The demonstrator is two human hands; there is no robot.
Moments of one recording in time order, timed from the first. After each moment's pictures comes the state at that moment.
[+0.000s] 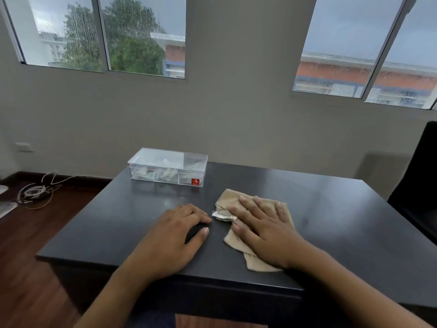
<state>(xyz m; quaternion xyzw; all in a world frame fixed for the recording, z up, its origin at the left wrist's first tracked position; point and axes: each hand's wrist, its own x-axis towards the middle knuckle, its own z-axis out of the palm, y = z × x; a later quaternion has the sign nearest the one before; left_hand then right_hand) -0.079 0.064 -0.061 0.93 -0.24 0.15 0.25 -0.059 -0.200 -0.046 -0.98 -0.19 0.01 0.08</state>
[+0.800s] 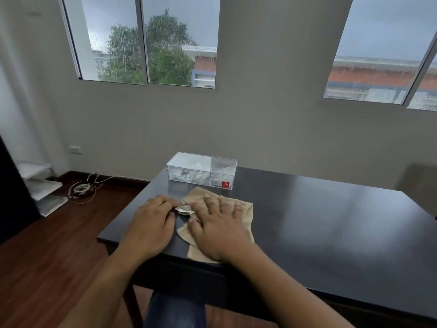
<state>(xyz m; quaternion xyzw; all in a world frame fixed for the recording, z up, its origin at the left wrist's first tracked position) -0.088 0.157 -0.063 0.96 -0.01 0.17 0.21 -0.066 -0.035 -0.046 -0.97 -0.24 -0.01 0.10</state>
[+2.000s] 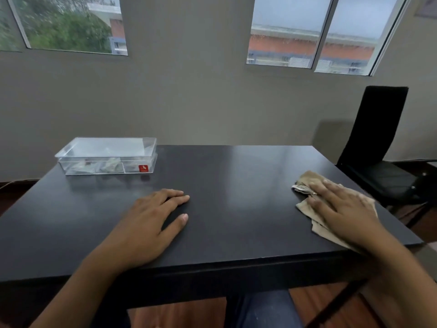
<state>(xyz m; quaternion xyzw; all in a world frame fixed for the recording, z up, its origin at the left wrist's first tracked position) -0.064 0.016 -0.057 0.94 -0.27 0.07 0.18 -0.121 -0.412 -0.045 -0.98 0.16 -0.04 0.10</state>
